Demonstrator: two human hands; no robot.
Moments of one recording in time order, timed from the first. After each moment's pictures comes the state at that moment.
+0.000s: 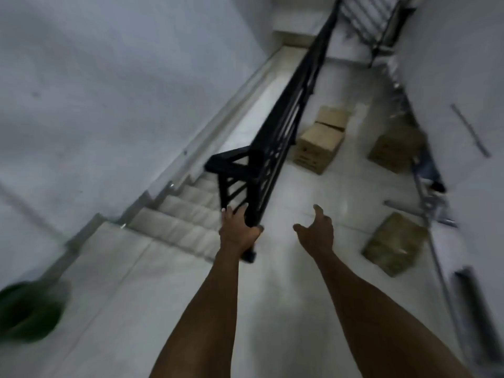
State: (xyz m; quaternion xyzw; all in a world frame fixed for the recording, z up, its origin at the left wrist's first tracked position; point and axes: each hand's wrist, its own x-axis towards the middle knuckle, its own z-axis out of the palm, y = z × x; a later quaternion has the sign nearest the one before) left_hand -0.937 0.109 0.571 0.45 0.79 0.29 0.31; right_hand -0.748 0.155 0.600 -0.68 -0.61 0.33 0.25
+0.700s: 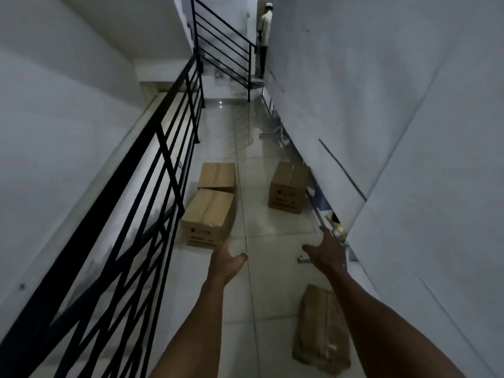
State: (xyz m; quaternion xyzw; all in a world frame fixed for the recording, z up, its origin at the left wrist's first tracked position) left_hand -0.607 0.784 0.615 0.54 0.66 0.27 0.45; right_hand -0.349 0.761 0.660 -0.78 -0.46 0.28 0.31
